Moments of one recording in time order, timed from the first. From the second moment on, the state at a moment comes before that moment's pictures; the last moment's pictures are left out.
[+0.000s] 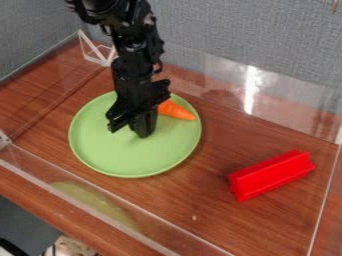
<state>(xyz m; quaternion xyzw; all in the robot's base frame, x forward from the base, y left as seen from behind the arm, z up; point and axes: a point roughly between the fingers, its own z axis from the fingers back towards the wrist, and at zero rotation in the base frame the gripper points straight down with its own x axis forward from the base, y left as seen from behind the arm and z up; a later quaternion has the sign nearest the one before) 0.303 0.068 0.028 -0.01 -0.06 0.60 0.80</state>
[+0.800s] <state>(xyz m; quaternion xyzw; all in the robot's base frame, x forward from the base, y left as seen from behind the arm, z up) 0.307 0.088 0.055 -0.01 -0.06 0.54 0.84</state>
